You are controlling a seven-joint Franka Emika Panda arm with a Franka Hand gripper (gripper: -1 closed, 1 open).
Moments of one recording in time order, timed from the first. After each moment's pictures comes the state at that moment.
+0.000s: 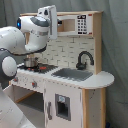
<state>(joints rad) -0.33 -0.57 0.50 -2.02 -1.04 2.74 0.42</state>
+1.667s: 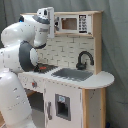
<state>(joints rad) -0.44 -0.26 0.77 -1.74 -1.11 2.63 0.42</state>
